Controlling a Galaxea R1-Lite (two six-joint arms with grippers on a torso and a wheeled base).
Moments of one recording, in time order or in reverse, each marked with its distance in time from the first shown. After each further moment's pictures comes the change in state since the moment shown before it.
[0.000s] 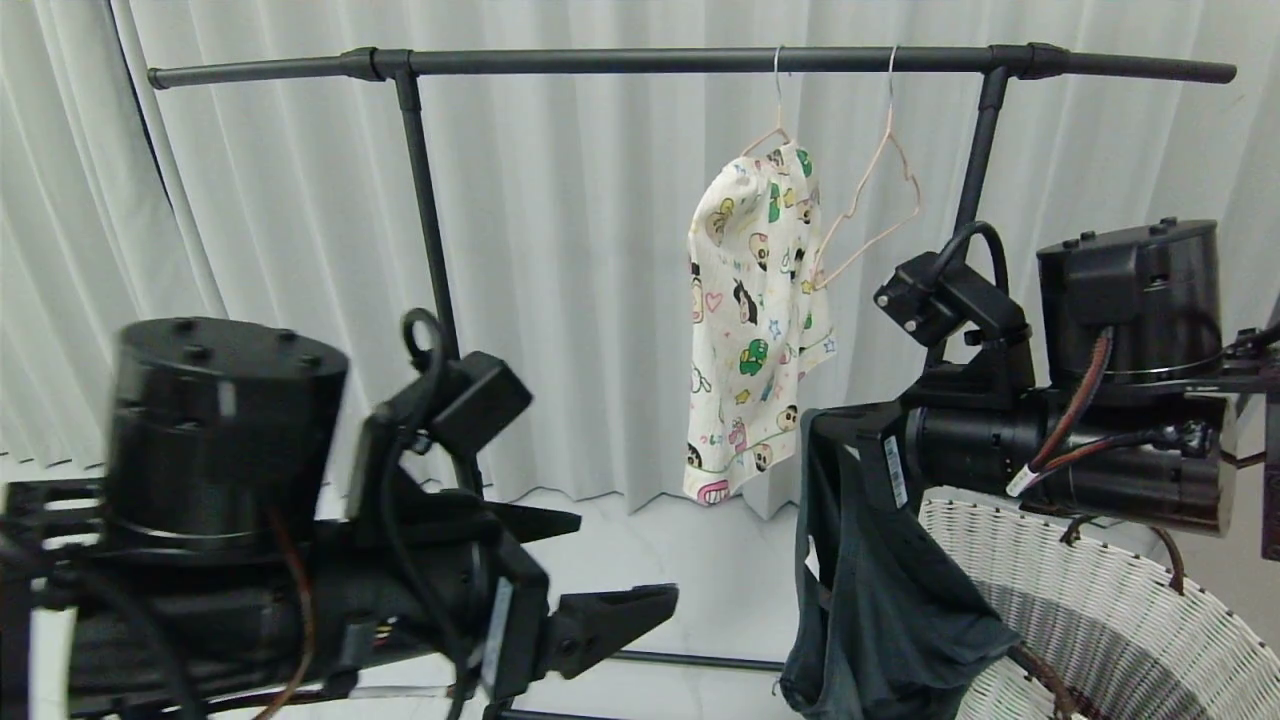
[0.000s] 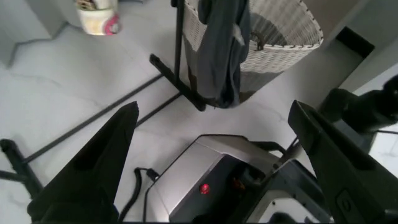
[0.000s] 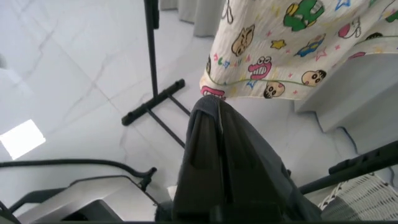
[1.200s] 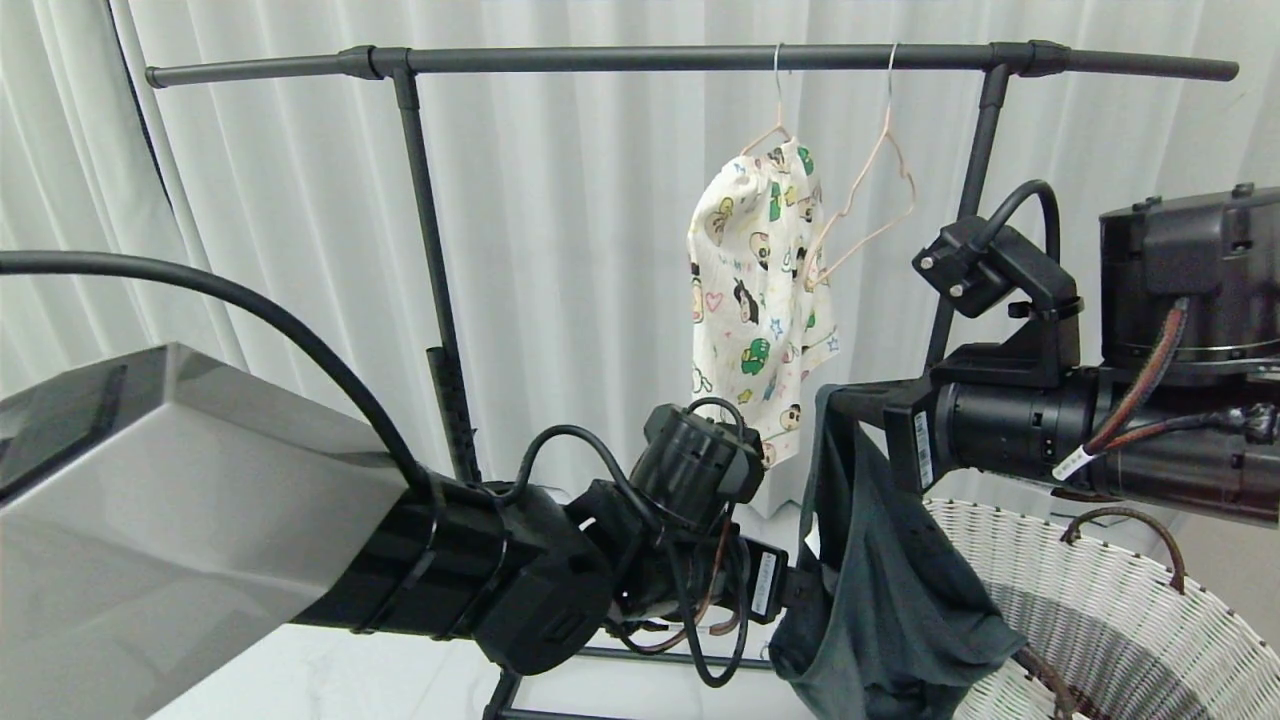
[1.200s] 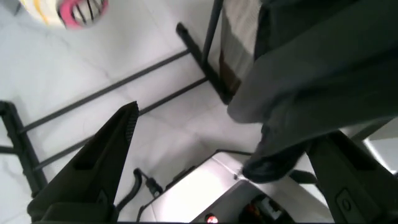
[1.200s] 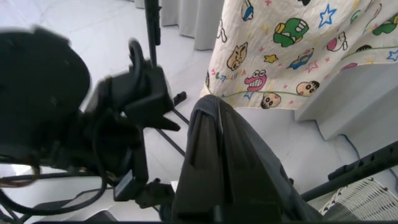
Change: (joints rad) left arm -0.111 0.639 -0.364 -0.082 0.247 -0.126; right arm 0.000 -0.047 -0.006 -0.001 -0.004 0.019
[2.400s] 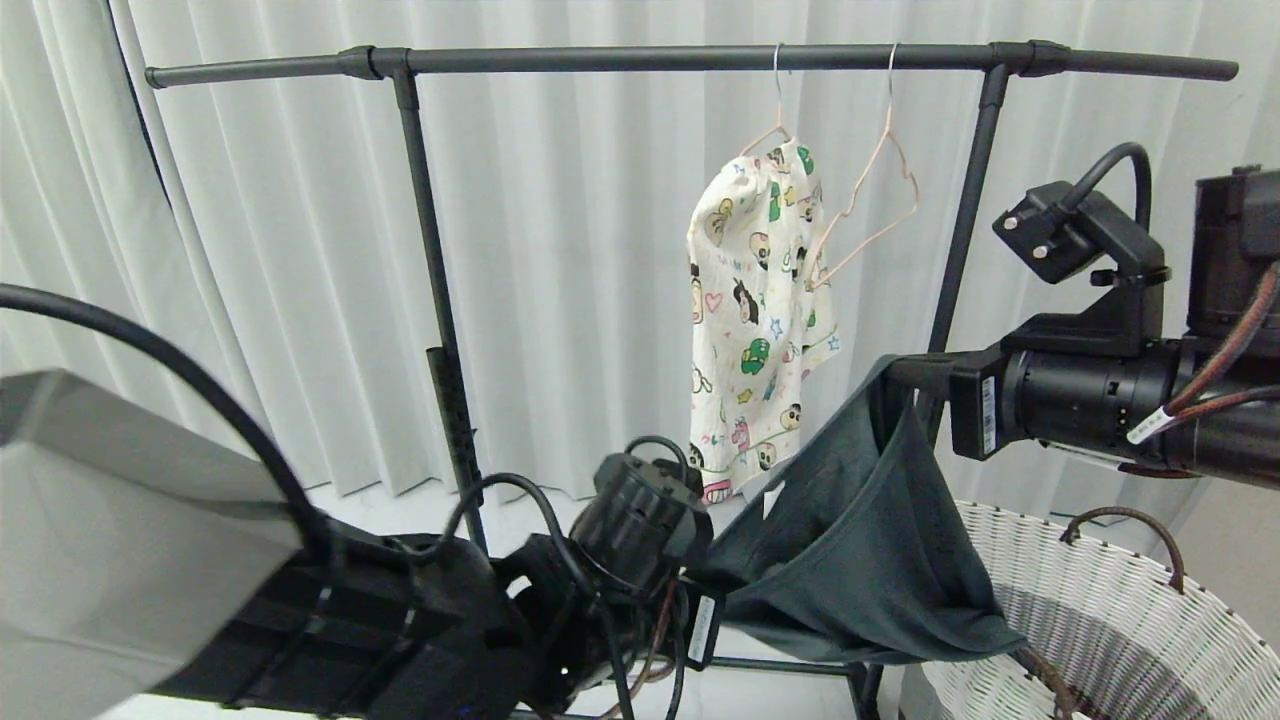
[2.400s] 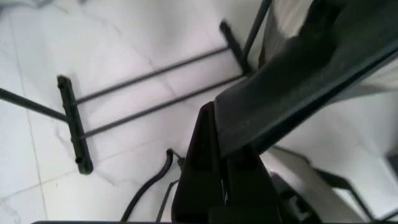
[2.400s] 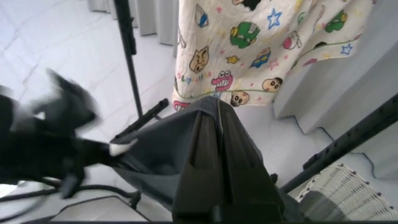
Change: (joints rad) left arm -0.002 -0.131 0.231 -0.043 0.175 -0.017; right arm -0.096 -0.069 0.008 0.022 -0.009 -0.006
